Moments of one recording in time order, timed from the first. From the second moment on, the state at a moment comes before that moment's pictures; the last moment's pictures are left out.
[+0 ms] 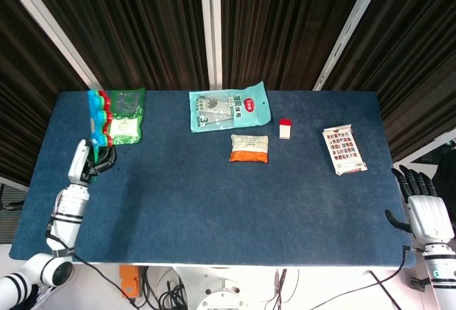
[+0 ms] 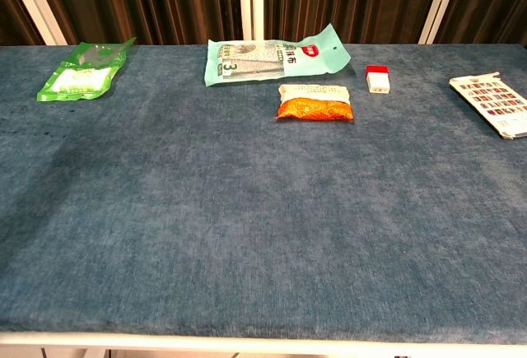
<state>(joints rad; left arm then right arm) -0.43 -1.43 -0.30 -1.38 1.42 1.20 -0.92 0.11 -1.14 0.06 -1.51 -1.45 1.38 0.04</state>
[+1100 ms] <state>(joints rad) -0.53 -1.32 -0.16 -1.36 1.58 1.13 -1.69 0.11 -1.14 0.06 -1.51 -1.45 1.37 0.04</state>
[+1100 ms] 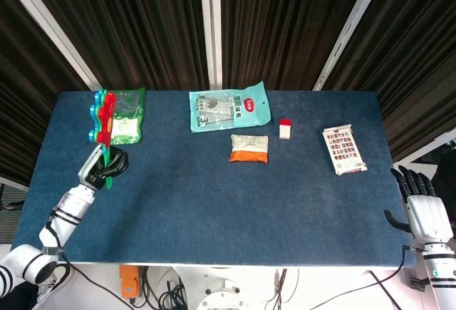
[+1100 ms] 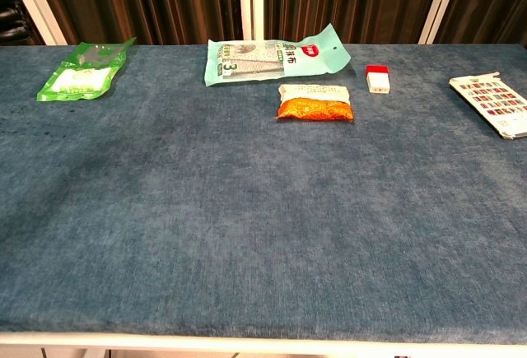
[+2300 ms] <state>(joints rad) -0.72 -1.23 -0.06 -1.52 1.08 0.74 0.29 0.12 -1.14 0.06 -1.50 -1.43 1.36 0.06</state>
